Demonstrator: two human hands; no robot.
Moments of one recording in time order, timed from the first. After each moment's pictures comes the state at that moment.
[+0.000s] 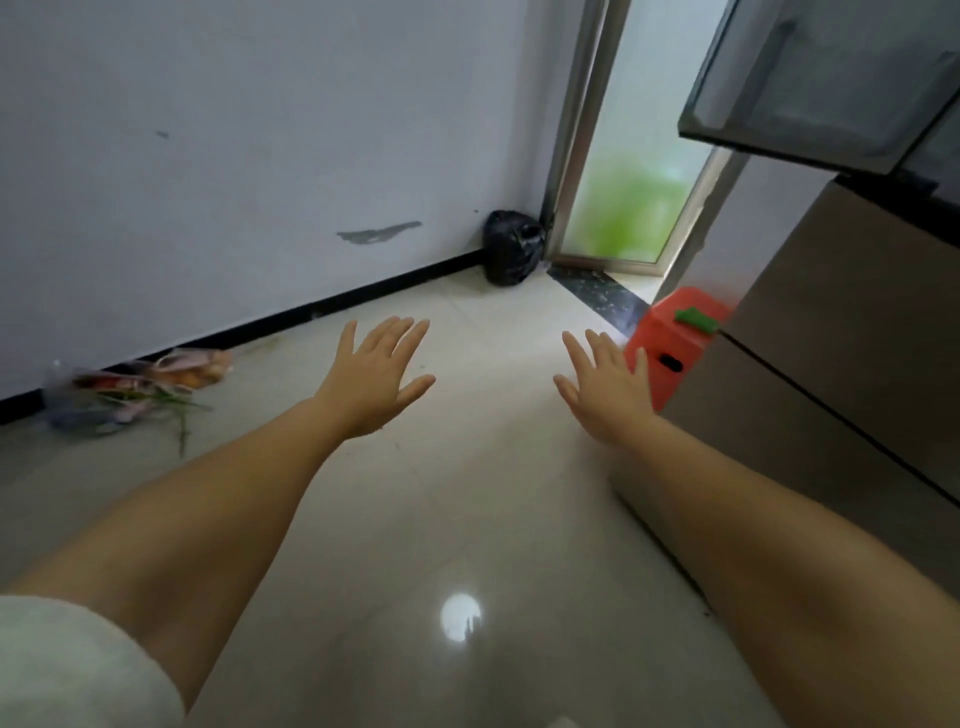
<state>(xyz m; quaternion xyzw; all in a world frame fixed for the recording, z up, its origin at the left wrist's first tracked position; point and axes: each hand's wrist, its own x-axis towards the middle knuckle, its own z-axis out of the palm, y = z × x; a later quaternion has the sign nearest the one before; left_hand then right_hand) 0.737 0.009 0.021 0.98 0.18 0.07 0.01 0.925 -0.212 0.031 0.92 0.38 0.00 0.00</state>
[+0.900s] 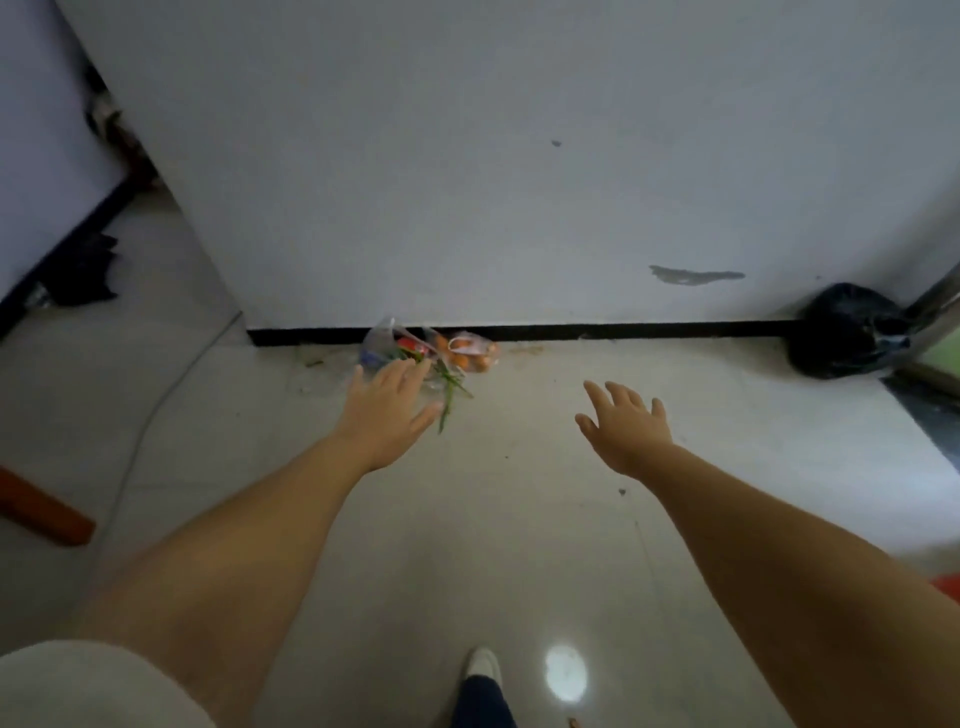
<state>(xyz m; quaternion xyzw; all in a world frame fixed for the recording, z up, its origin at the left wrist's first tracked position) 0.395 0.378 -0.026 0.87 0.50 -0.01 0.05 0.677 0.283 -0.028 0.79 0.60 -0.13 0.07</state>
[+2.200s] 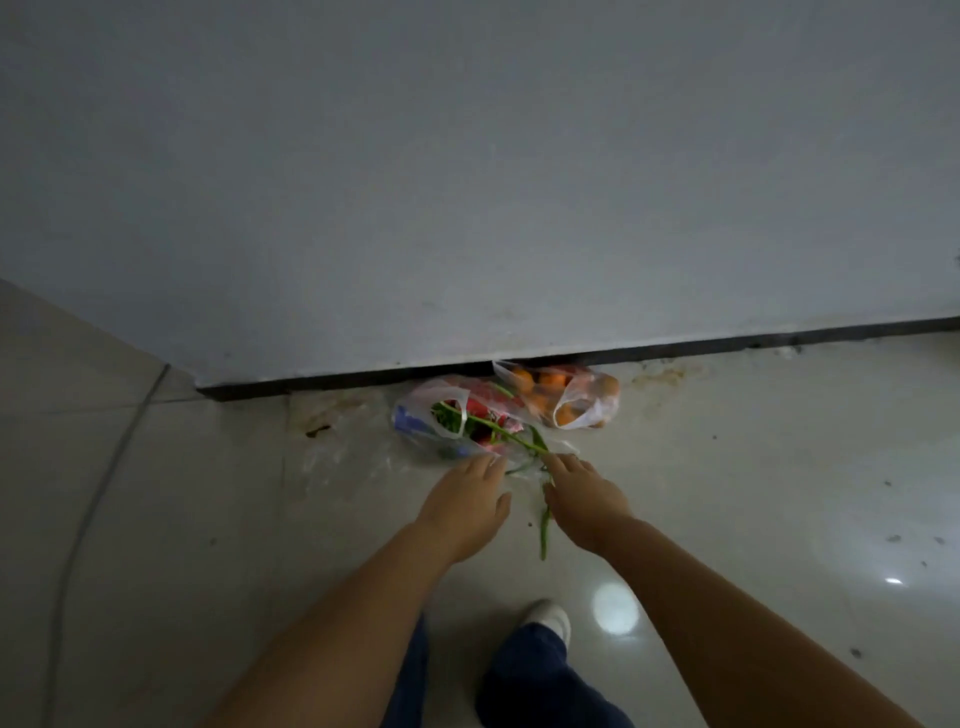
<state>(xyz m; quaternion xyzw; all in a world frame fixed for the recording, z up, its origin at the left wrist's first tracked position) 0.400 0.980 -0.349 0.85 0.41 -0.16 0.28 0.562 0.928 -0.371 0.73 0.58 -0.34 0.08</state>
